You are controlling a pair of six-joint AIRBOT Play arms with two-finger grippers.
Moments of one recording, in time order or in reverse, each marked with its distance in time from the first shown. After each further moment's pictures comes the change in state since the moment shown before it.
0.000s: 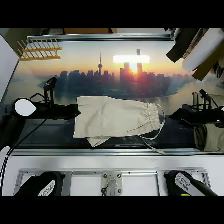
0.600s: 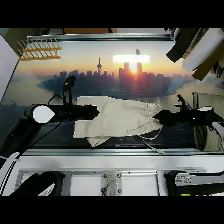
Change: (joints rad) left arm -0.273 0.000 0.004 -0.045 0.203 -0.084; right arm 0.105 -0.415 -0.017 0.357 -0.105 -0.390
